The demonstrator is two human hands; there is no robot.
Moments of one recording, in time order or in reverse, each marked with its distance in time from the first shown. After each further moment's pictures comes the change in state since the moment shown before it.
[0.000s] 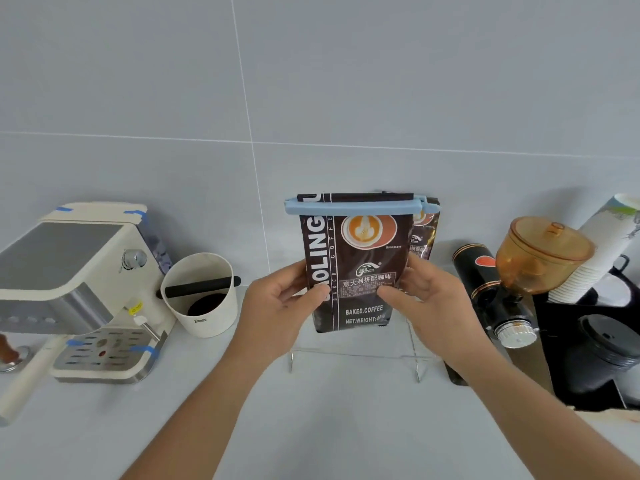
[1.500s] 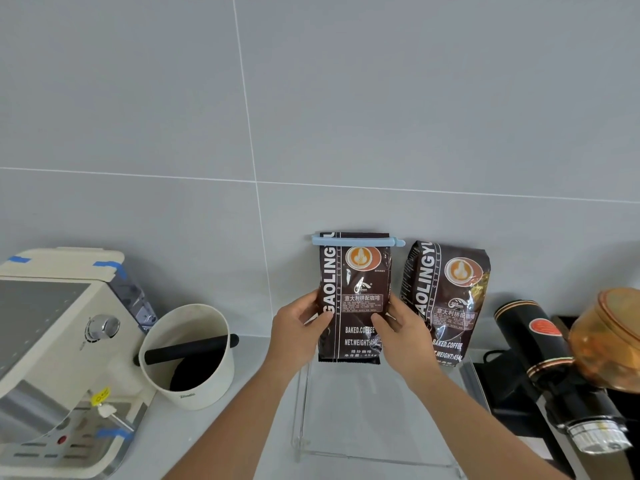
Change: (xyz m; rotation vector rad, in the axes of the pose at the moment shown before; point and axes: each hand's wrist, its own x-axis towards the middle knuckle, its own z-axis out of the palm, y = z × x) left_hand 0.151 -0.120 -0.011 0.084 0.045 -0.144; right_hand 0.146 0.099 0.065 -0.174 0.142 0.272
